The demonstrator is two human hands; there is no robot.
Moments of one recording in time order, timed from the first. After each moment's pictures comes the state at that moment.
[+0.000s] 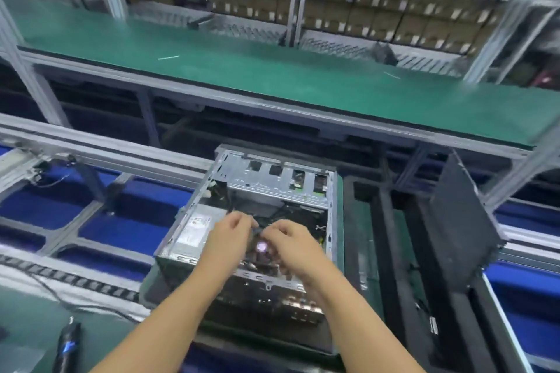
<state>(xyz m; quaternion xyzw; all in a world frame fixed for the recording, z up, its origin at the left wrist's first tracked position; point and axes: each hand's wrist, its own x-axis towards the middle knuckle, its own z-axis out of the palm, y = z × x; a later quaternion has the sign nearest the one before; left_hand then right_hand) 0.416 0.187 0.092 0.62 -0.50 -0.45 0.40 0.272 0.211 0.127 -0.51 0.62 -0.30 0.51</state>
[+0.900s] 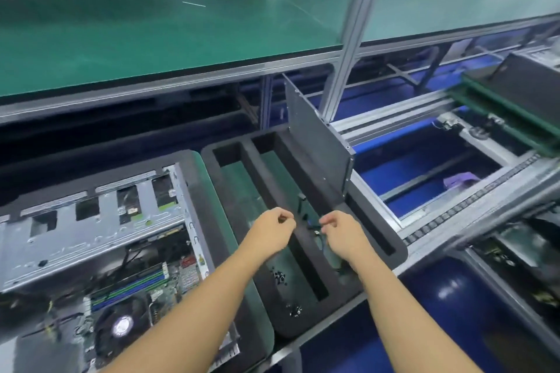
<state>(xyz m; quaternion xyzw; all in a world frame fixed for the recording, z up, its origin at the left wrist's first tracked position) 0.121 0.130 0.022 0.39 -0.74 -0.54 0.02 -0.010 0.258 0.023 -0.20 0.88 -0.31 0.29</state>
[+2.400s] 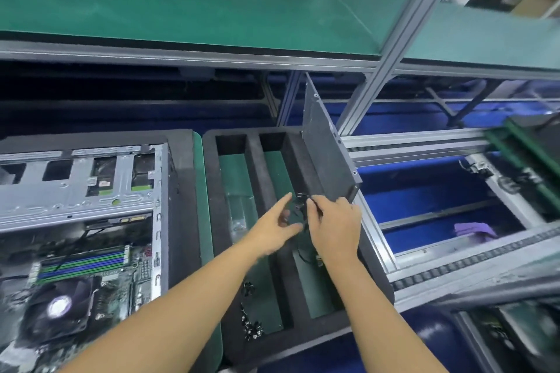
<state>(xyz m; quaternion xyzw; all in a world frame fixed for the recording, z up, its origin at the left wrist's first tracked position) 0.046 0.122 -0.027 0.38 -0.65 -0.66 0.08 -0.064 0.212 0.022 -0.50 0.82 -0.22 -0.15</state>
